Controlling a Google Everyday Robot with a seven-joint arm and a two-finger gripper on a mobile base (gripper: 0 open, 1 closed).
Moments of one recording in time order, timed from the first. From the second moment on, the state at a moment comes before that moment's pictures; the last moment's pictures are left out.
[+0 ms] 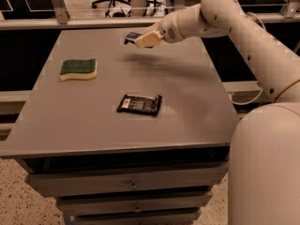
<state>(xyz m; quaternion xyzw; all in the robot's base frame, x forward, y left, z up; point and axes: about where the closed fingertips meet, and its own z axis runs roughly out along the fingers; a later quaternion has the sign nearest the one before) 0.782 -0.008 0.904 -0.46 0.71 0.25 0.47</state>
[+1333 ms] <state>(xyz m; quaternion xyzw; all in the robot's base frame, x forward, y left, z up) 0.696 0.083 0.857 -0.52 0.70 0.28 0.40</state>
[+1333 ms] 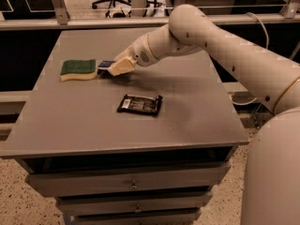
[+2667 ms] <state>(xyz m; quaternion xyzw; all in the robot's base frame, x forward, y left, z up) 0.640 0.117 0.851 -0.57 0.67 0.33 0.35</state>
